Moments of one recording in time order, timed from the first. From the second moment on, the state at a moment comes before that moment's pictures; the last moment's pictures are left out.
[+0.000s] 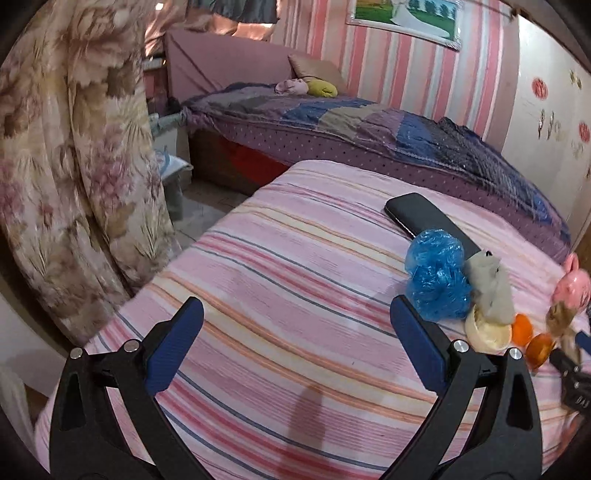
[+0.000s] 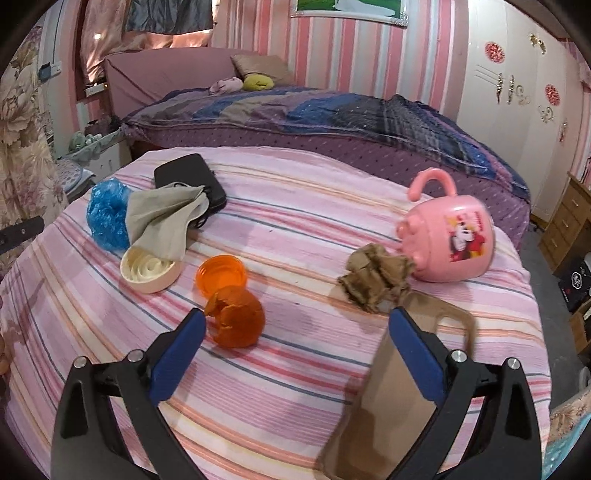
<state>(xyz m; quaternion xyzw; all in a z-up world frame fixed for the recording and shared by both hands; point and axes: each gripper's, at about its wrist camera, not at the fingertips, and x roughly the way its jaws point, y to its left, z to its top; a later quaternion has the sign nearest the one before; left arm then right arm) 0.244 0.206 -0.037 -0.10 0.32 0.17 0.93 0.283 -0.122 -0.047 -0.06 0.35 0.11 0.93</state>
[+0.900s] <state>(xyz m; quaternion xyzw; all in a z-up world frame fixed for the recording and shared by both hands) 0.286 0.134 -0.040 -0.06 0.33 0.10 0.94 0.264 -0.131 -0.047 -0.08 0.34 0.15 0.93</state>
